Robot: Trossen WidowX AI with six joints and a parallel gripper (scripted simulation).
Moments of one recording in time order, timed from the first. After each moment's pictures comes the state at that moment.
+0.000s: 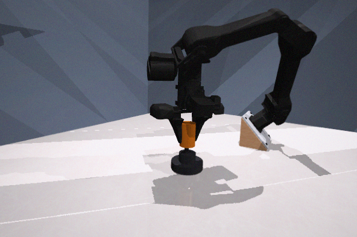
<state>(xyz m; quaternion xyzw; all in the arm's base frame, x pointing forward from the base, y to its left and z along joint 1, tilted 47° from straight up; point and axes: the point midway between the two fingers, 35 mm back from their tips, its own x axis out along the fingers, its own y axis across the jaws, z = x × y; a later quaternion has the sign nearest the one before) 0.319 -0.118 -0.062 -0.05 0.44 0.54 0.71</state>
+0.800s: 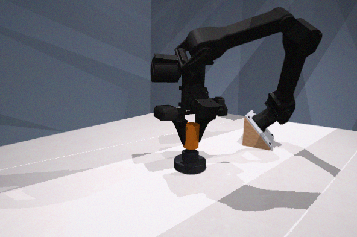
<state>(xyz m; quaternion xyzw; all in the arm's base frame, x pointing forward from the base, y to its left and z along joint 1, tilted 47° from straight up) 0.318 -0.113 -0.065 -0.06 0.44 0.55 0.71</state>
